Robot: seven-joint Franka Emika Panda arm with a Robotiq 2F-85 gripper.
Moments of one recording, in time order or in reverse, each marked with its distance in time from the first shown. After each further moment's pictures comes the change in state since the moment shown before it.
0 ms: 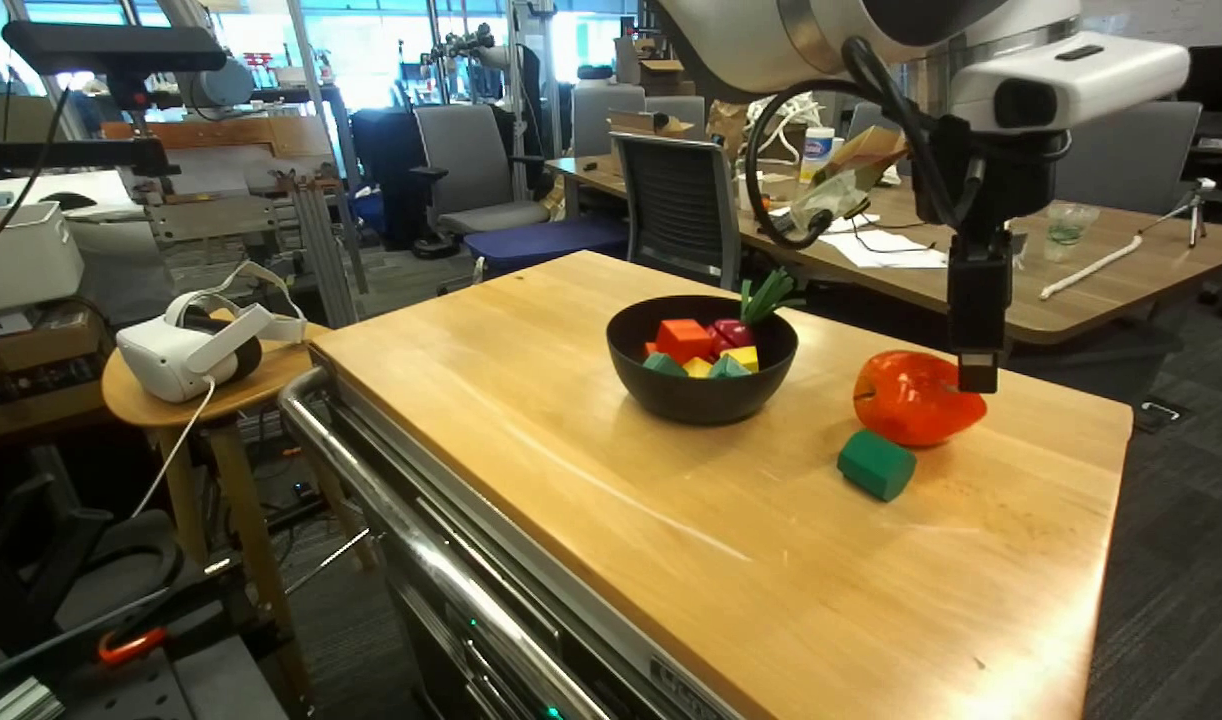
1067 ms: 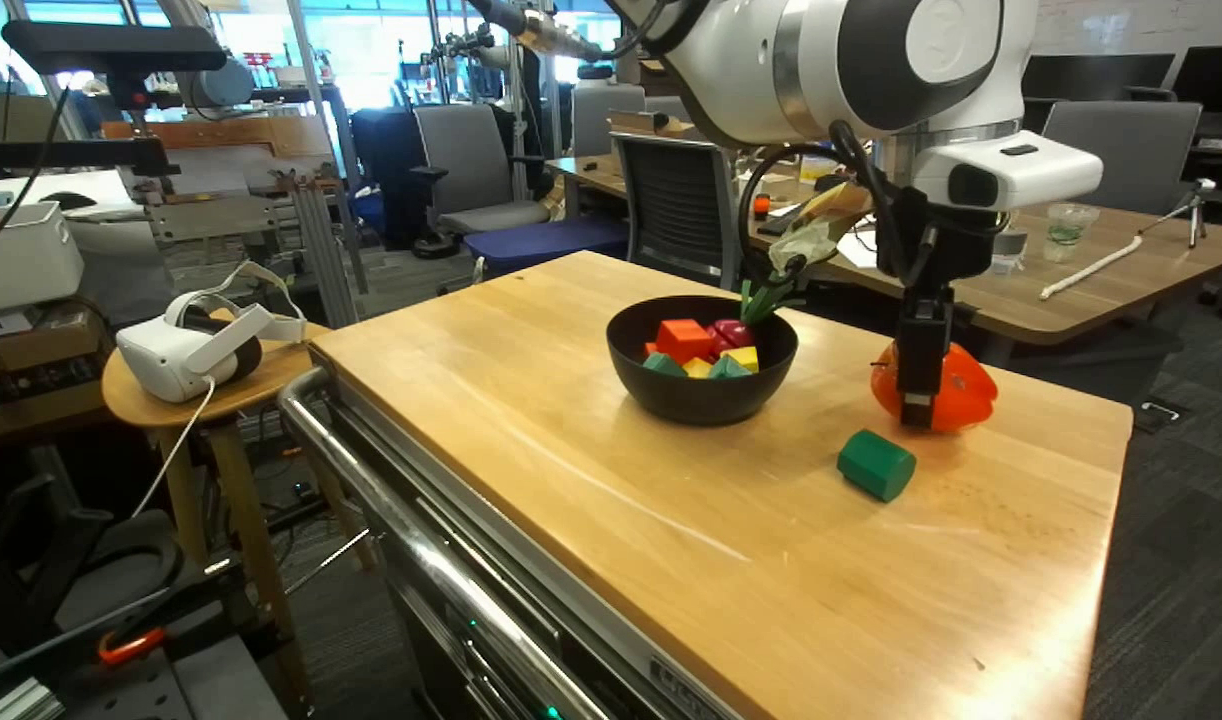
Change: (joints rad) arm -0.003 0.125 0.038 0.105 0.065 -0.091 -0.035
